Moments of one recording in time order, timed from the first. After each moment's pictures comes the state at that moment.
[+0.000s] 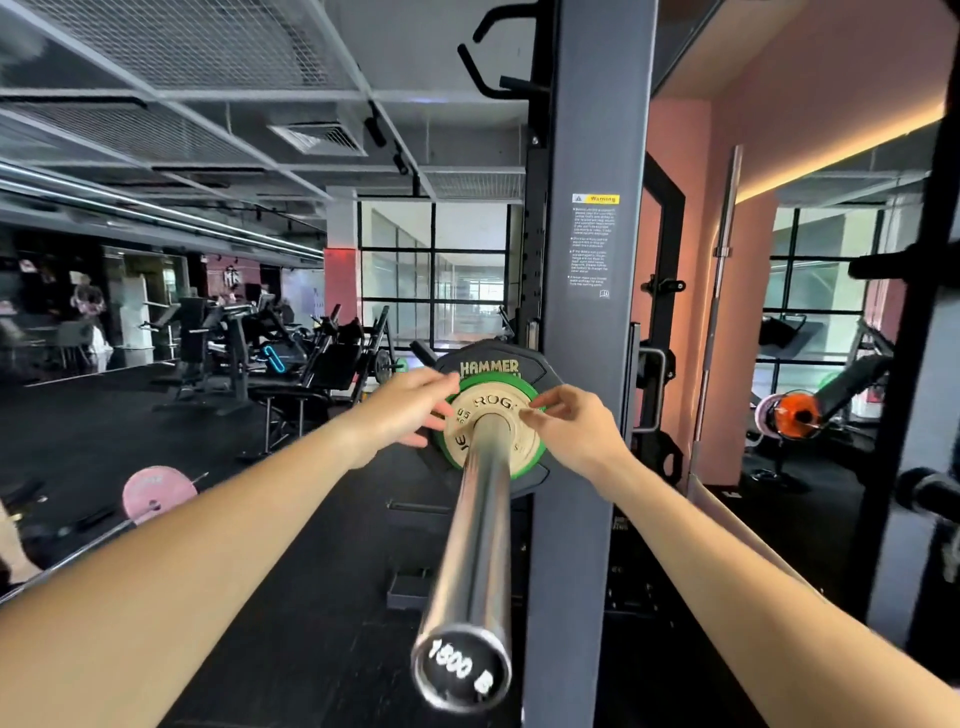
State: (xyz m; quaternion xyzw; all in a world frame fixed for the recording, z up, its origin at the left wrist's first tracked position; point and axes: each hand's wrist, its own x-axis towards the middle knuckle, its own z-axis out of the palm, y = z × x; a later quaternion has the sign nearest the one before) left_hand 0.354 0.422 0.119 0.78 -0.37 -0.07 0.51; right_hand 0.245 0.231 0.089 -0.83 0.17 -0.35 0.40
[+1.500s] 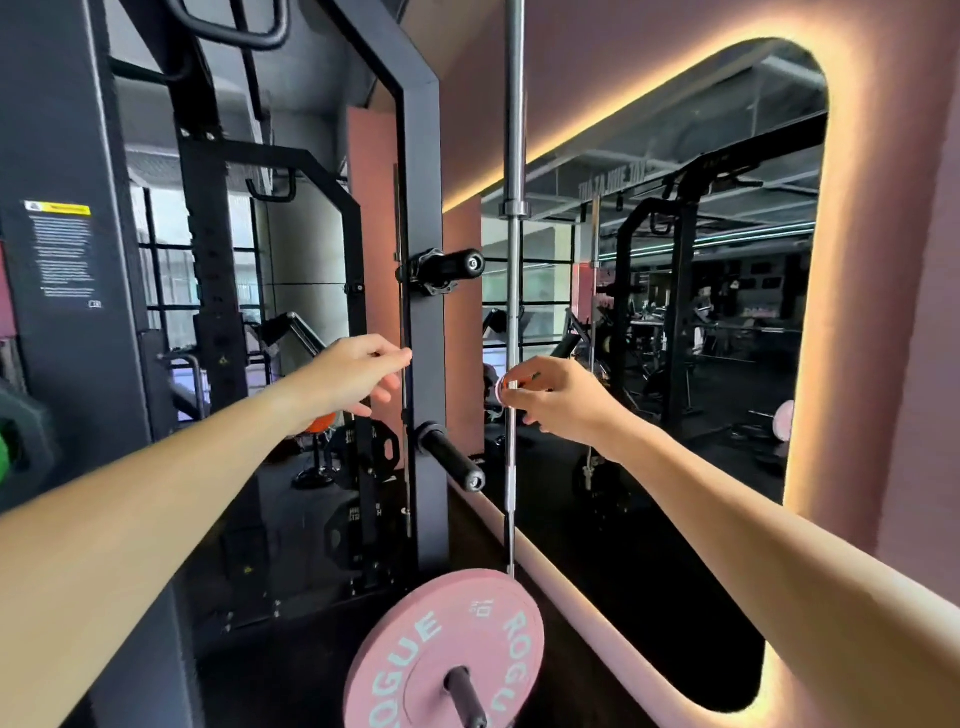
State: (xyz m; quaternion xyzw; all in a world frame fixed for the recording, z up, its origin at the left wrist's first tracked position) left_hand -0.075 0.063 0.171 0.70 -0.54 -0.10 0.46; right_hand -0.301 -0.080 0.138 -0.83 0.29 -0.38 0.28
